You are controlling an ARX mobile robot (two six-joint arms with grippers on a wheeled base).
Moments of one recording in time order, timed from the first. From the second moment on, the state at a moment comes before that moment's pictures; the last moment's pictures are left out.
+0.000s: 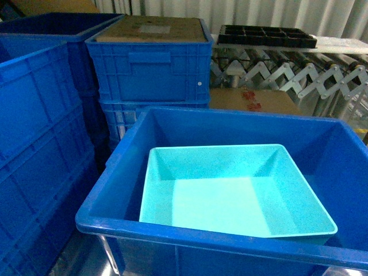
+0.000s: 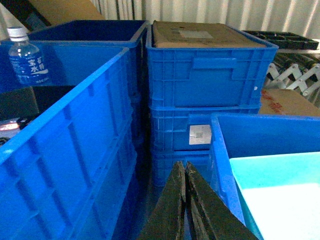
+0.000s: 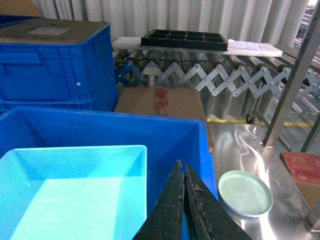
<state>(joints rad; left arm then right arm) -0.07 1.20 0.13 1.06 -0.08 0.00 0.00 1.12 0.10 1.01 0.00 0.00</state>
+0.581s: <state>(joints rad) 0.00 0.90 0.04 0.84 0.00 0.00 0.00 0.82 0.03 0.78 0.00 0.00</state>
